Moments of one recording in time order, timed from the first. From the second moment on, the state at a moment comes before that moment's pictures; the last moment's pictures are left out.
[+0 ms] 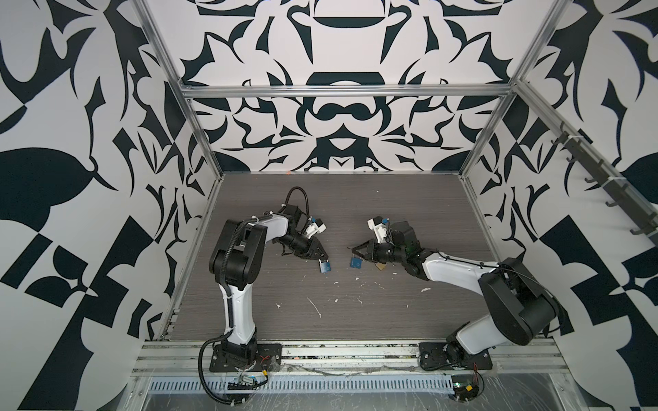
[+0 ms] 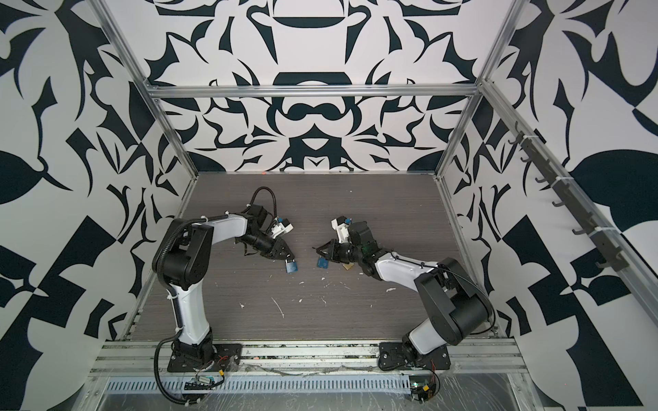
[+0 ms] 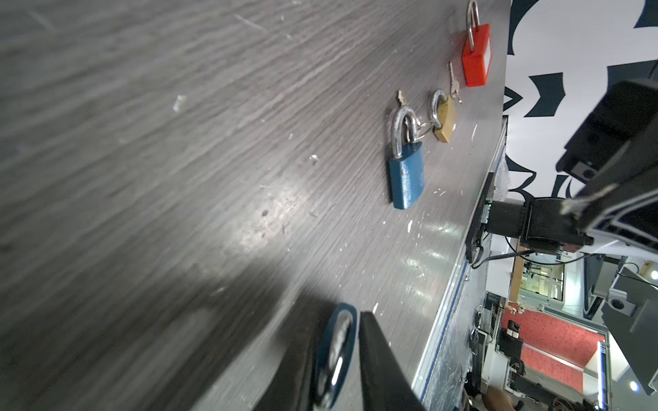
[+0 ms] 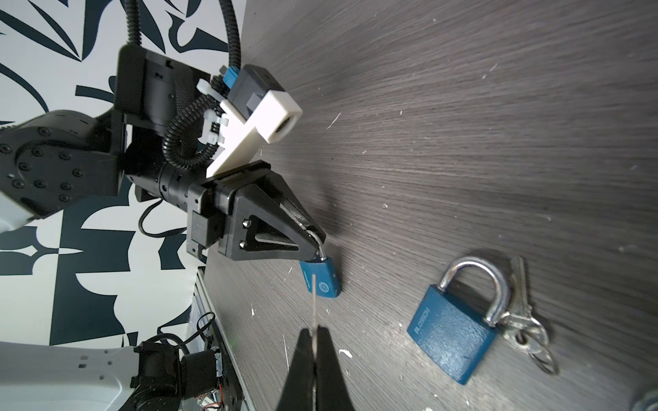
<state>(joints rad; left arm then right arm) -0.31 2.00 1.21 -0.69 0.88 0.13 0.54 1.53 0.68 0.28 -0.58 0.79</state>
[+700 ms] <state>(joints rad) -0.31 1.74 1.09 -0.49 0.68 -0.09 0.71 1.67 0.76 0.21 -0.27 0.84</state>
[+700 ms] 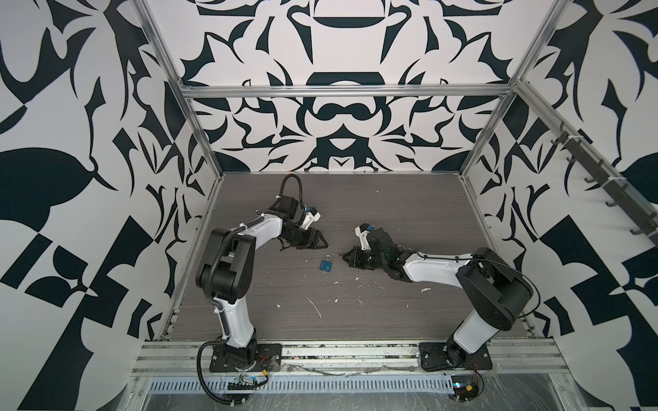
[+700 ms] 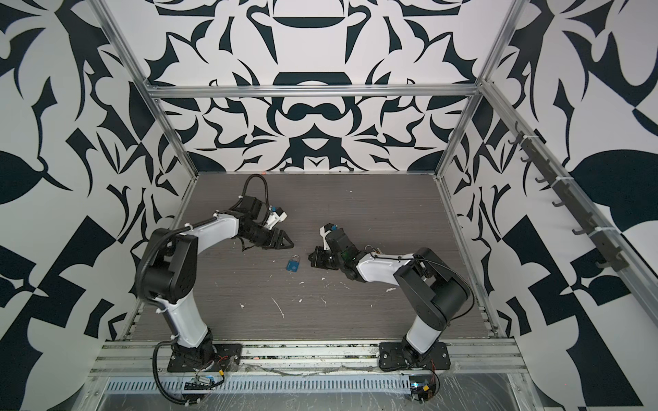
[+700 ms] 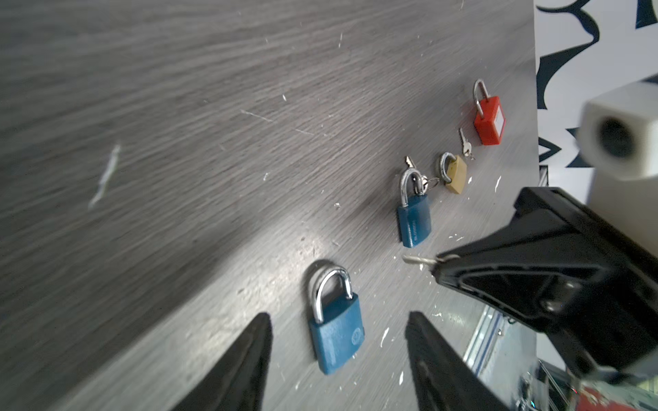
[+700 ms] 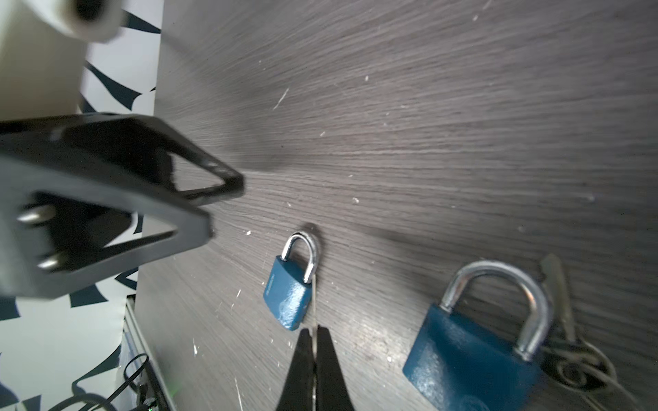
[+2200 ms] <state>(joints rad) -0.43 1.12 0.54 0.05 0.32 -0.44 0.94 1.60 0.82 0.09 0.15 0.85</state>
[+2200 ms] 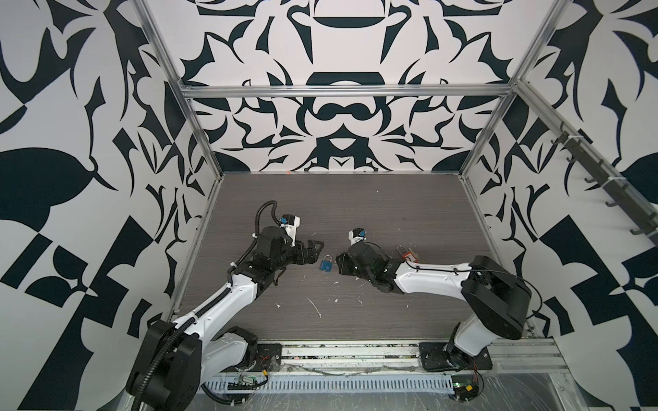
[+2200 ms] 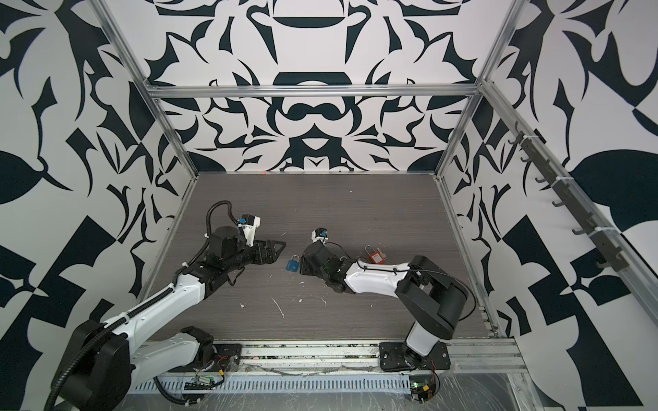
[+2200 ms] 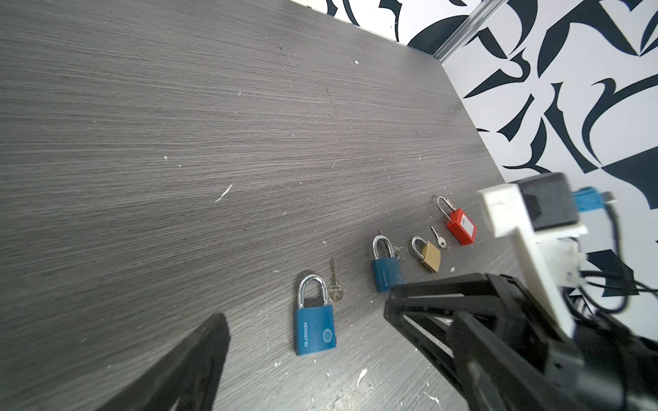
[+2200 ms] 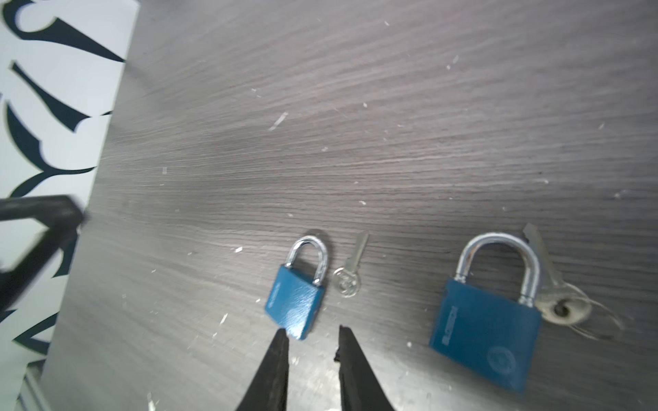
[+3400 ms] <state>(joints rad) -0.13 0.99 0.16 0.53 -0.36 -0.03 0.60 0.82 0.58 -0.14 0.32 0.32</state>
